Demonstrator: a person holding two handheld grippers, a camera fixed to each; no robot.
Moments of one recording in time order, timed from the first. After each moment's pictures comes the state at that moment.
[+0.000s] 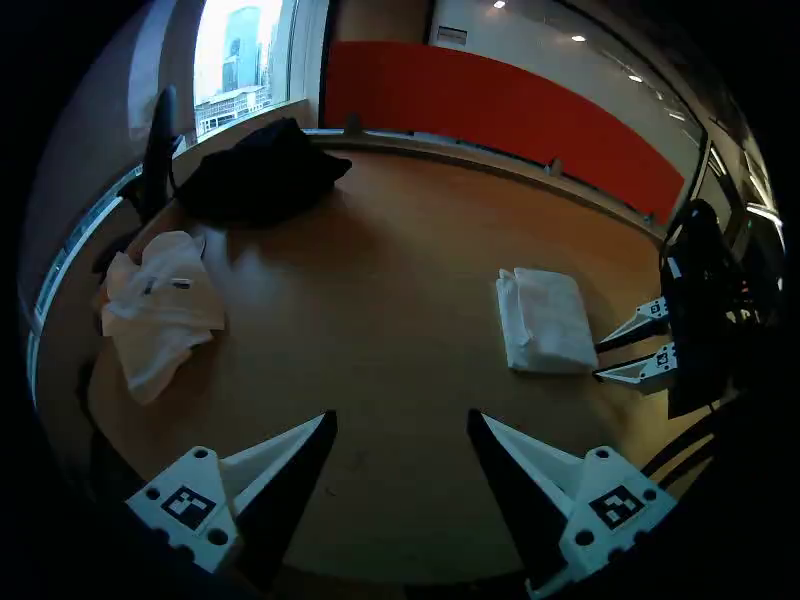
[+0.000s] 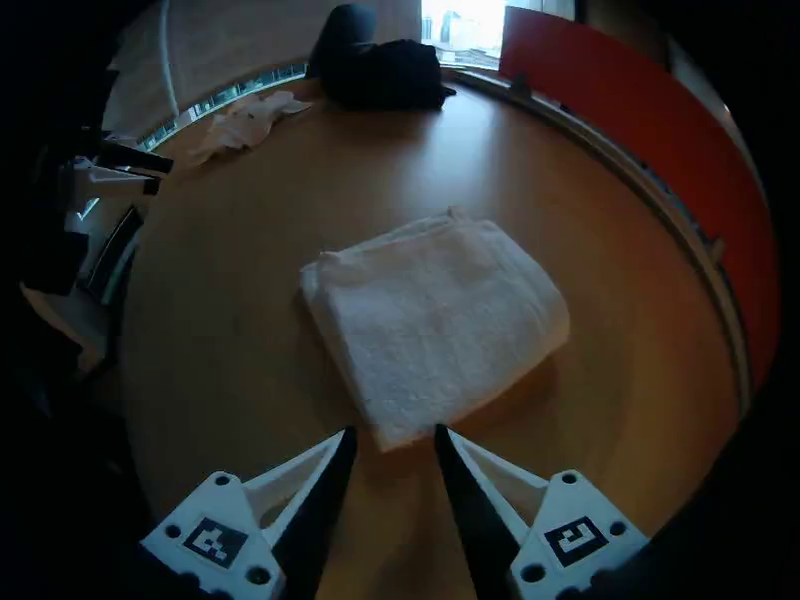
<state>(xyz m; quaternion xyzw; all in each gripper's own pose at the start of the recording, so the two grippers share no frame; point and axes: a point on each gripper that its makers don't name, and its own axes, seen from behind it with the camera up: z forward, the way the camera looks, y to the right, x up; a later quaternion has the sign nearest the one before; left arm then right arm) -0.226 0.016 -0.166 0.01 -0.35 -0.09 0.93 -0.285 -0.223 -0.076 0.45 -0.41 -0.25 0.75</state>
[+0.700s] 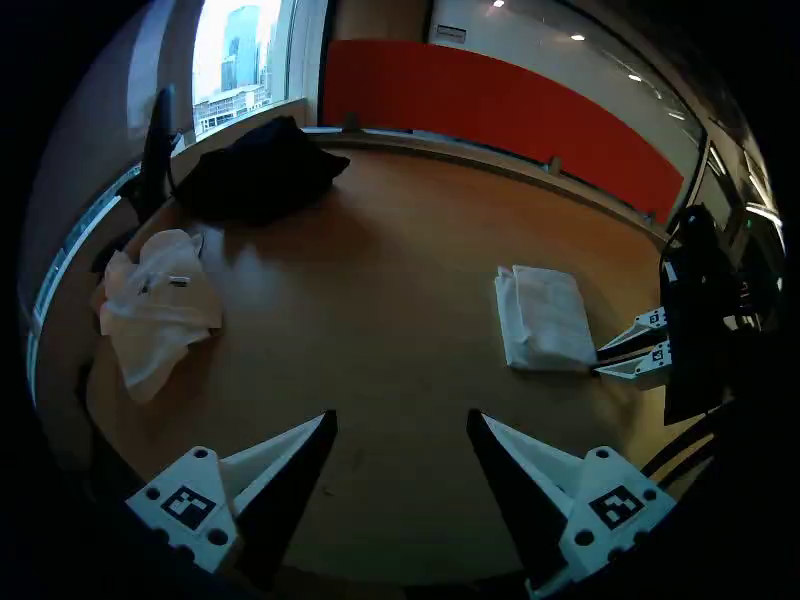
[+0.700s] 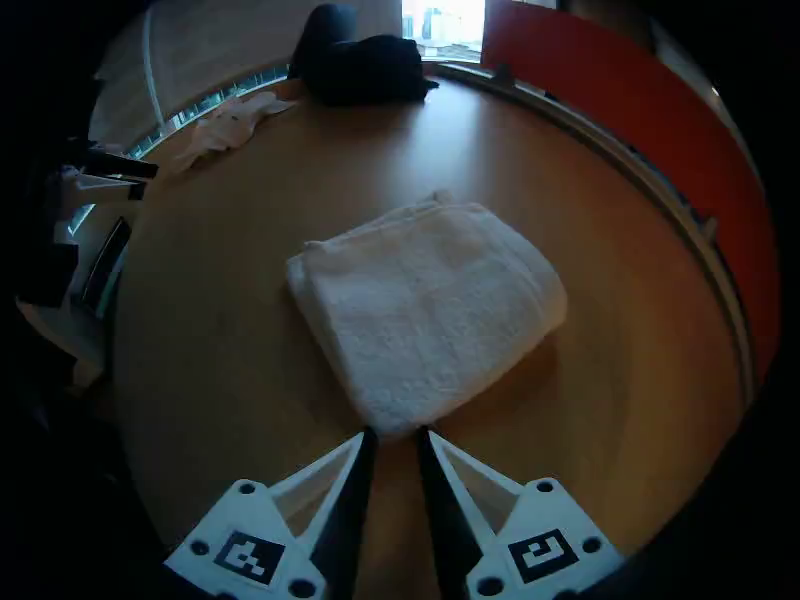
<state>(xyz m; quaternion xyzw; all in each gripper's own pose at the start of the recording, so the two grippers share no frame) -0.228 0.018 -0.165 0.00 -0.36 -0.09 0.93 -0.294 -0.218 -0.075 0.43 -0.42 -0.24 0.76</state>
